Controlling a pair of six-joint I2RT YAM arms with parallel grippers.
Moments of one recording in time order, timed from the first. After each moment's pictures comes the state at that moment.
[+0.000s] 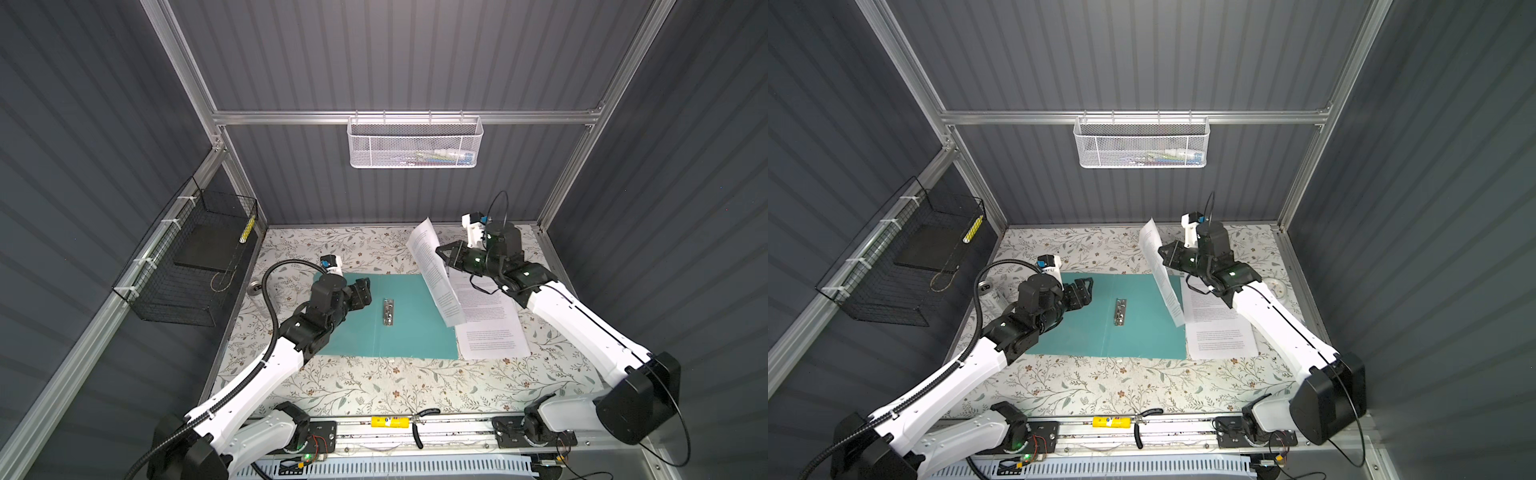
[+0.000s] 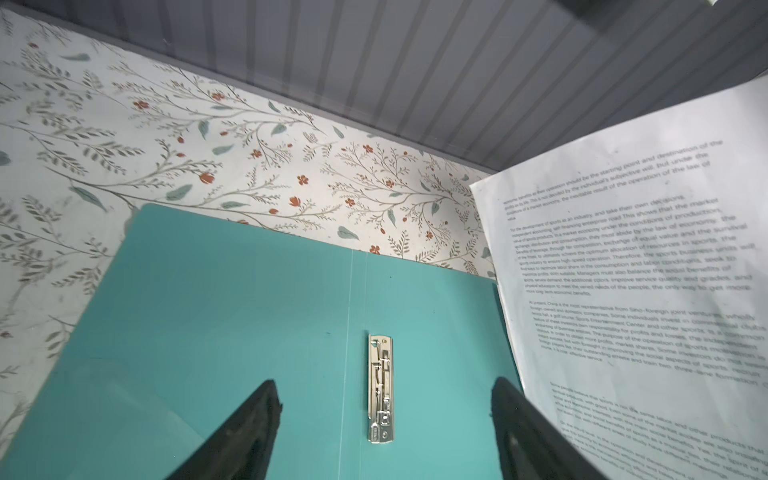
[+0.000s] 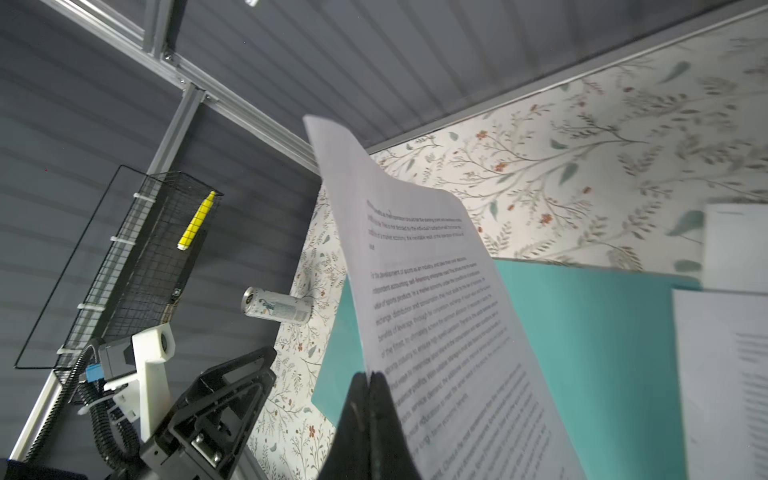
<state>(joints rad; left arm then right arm) -0.57 1.03 0.80 -0.23 -0.23 -0.55 0.47 1.41 1.27 -0.25 -0.34 0.71</state>
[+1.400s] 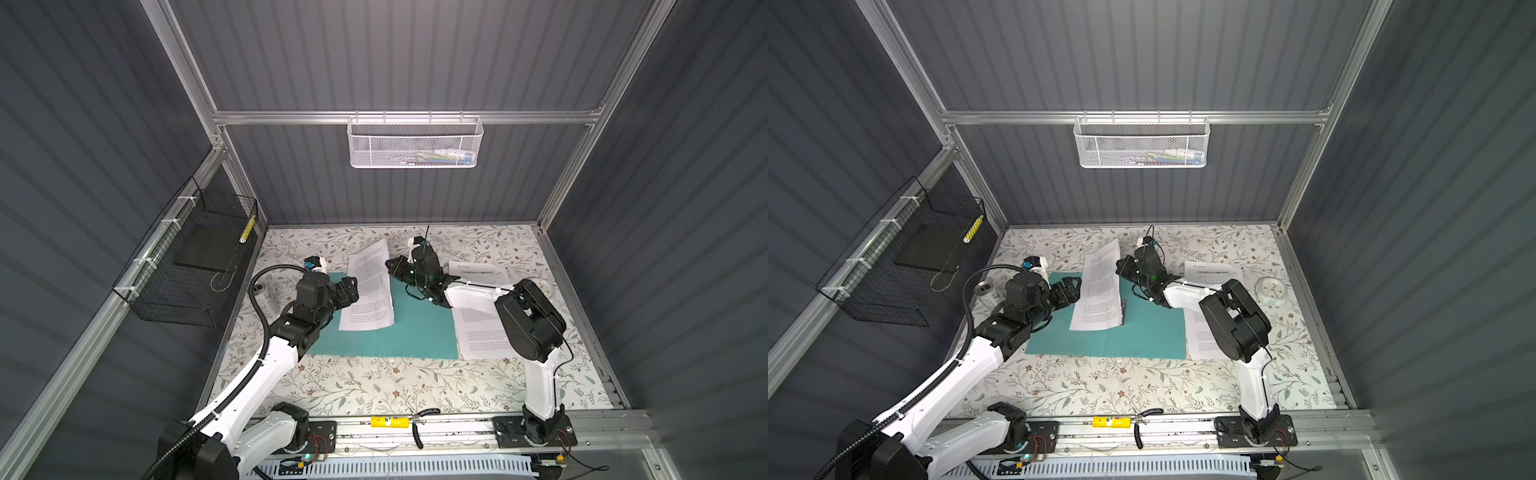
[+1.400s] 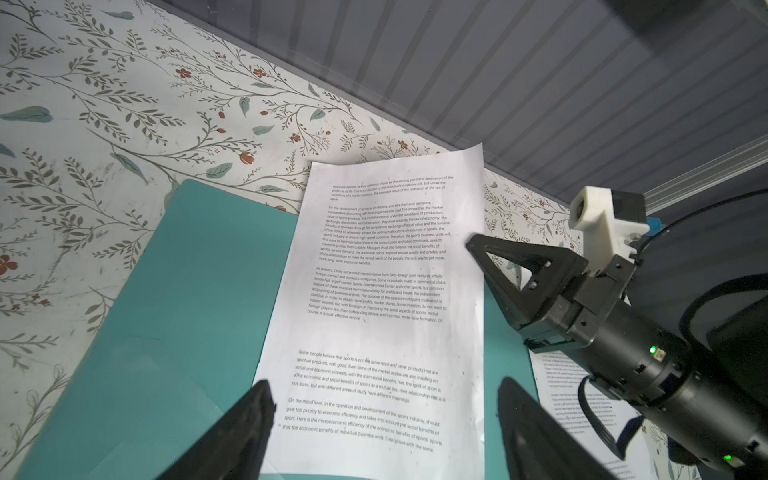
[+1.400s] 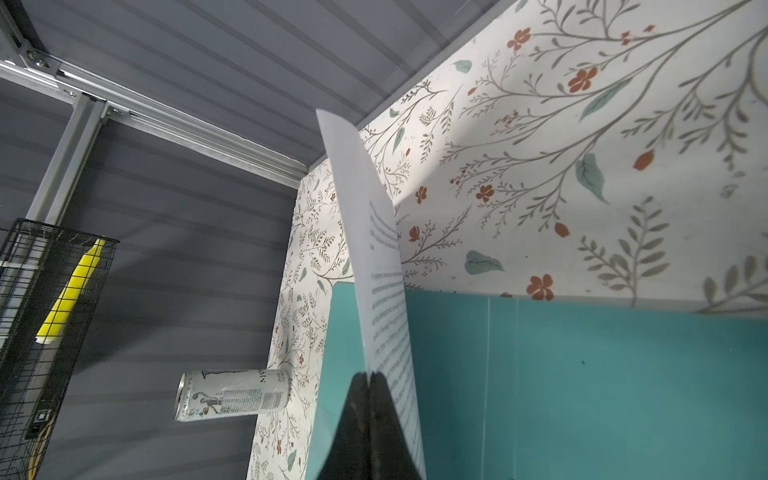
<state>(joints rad) -0.40 1.04 0.75 -0.22 -0.07 -0.59 0.67 2.05 1.30 0.38 -0.11 0.98</state>
